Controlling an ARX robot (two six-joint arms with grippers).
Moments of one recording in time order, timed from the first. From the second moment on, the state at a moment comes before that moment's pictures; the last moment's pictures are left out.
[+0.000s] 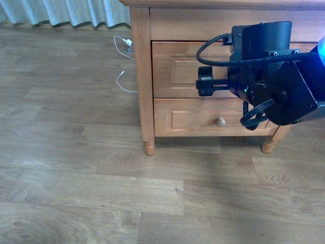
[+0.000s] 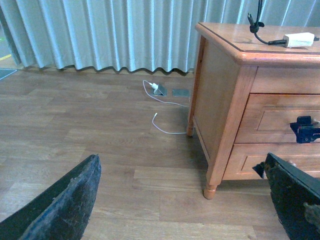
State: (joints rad) left arm 0.00 0.00 0.01 -0.01 0.00 0.00; right arm 0.27 2.41 1.30 0.72 0.24 0.04
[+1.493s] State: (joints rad) left arm 0.00 0.00 0.01 -0.01 0.00 0.00; right arm 0.33 1.96 0.39 1.07 0.12 0.24
